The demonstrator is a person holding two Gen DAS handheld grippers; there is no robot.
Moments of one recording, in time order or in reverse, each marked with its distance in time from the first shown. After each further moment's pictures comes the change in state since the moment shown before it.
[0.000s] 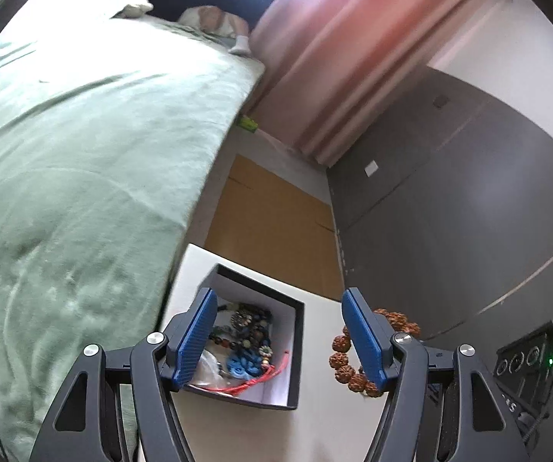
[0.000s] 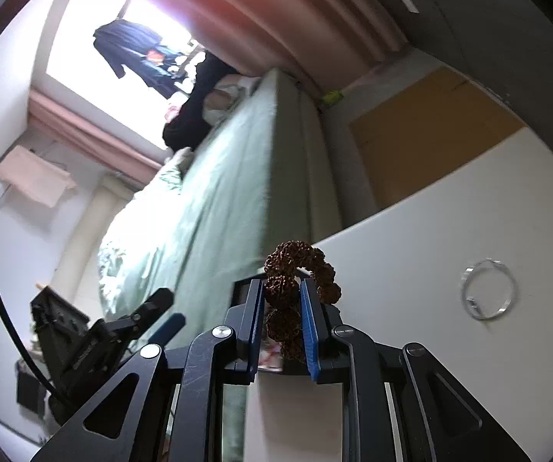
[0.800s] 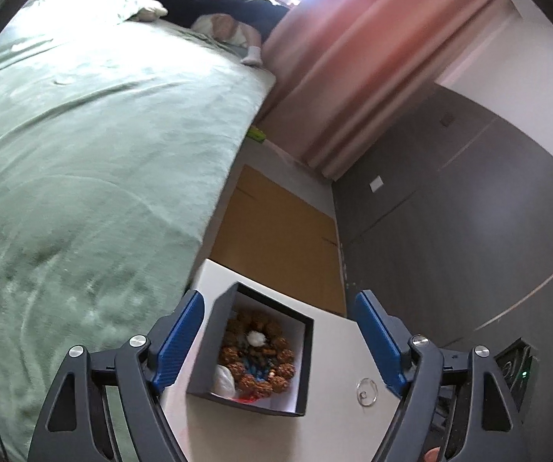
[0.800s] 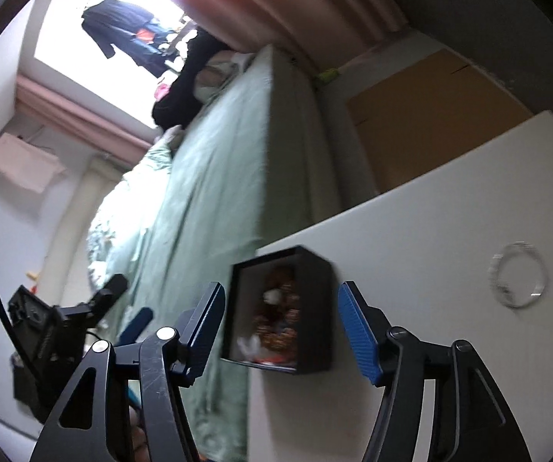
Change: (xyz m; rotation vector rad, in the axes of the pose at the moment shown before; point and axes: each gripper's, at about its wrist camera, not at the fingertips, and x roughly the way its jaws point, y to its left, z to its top) left arm -0.017 0.002 0.007 -0.017 -0.028 0.003; right arm 0.026 0.003 -0.009 0.010 0.084 -0.101
